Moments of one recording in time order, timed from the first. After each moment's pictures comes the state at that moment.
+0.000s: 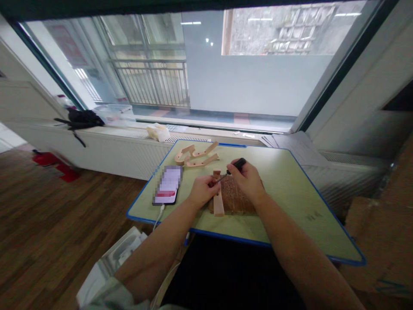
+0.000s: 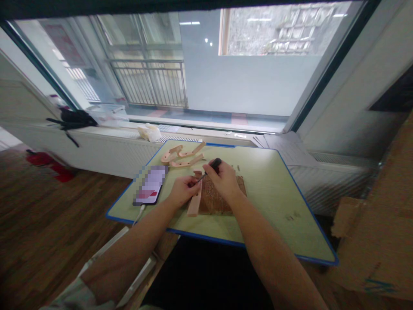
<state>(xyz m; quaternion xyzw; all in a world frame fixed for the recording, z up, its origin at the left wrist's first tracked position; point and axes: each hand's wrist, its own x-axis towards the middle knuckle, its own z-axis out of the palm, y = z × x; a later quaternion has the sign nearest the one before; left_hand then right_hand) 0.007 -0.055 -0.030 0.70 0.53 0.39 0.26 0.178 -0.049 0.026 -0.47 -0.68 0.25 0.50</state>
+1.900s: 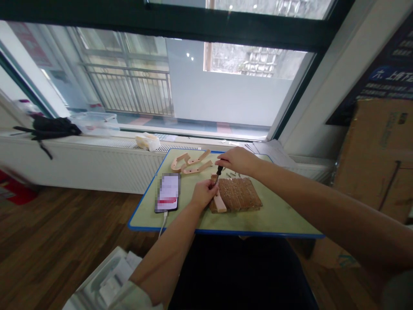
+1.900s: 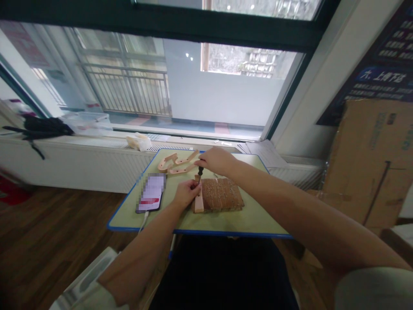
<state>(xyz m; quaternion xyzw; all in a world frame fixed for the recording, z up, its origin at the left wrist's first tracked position) 0.011 -0.049 -0.030 0.71 0.51 0.39 0.27 0.162 -0.038 0.138 -0.45 -0.88 -0.12 0.02</state>
